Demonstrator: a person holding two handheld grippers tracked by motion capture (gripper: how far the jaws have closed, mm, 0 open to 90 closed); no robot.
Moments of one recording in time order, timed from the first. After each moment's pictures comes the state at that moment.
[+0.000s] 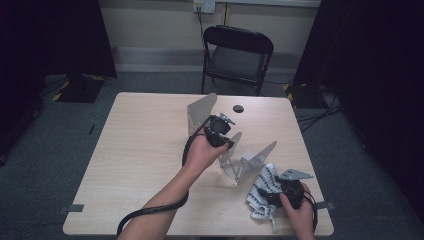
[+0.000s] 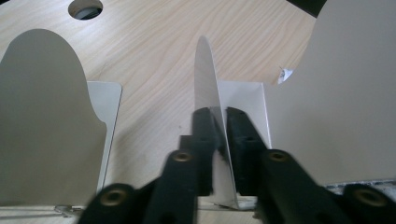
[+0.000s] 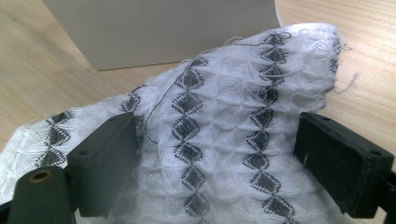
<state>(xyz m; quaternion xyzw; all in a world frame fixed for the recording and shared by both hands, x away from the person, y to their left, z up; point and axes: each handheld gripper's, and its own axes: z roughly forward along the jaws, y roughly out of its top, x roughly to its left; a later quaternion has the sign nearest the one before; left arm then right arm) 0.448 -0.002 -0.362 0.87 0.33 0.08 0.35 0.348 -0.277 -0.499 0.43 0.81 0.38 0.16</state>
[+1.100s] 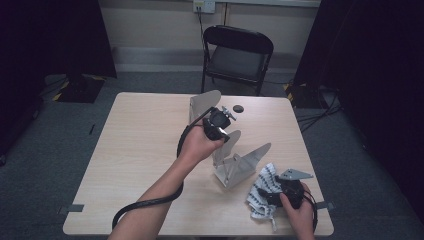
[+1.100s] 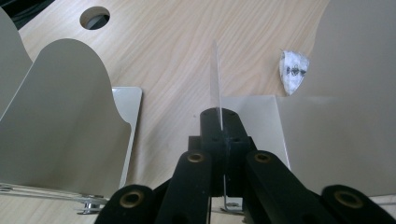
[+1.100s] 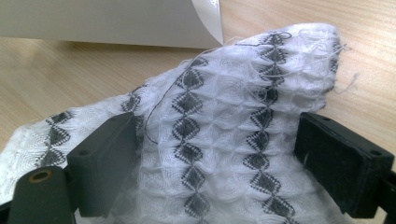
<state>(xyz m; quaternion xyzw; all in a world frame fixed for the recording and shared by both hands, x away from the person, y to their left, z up) 0.449 0.006 -0.330 0.91 0.28 0.10 0.30 0.349 -0.277 -0.499 0.42 0.81 0.38 0.16</state>
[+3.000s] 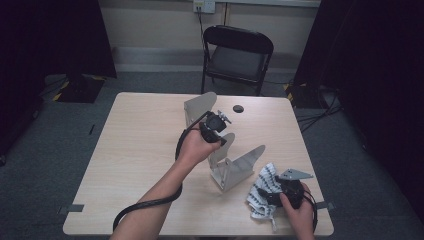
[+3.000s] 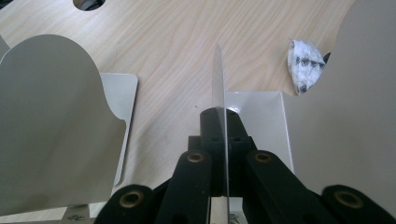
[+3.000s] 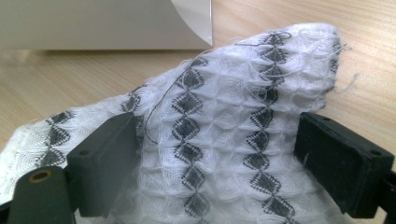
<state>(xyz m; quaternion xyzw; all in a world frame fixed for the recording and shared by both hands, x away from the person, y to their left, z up) 0.455 0.015 -0.348 0.90 0.29 0.08 0.31 0.348 -0.277 -0.499 0.42 0.81 0.38 0.16</state>
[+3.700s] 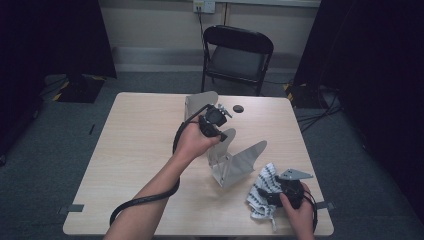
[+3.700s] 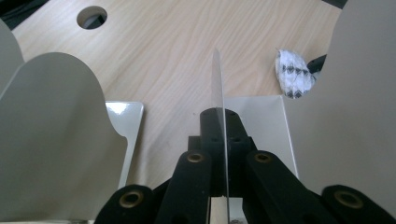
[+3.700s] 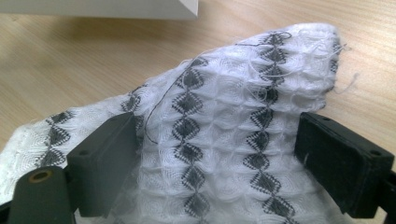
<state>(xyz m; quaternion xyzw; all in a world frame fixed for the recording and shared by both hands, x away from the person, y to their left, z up) 0.454 0.017 -0.322 0.91 0.27 0.08 0.31 0.348 -0.277 -0.499 0.42 0.81 0.38 0.16</state>
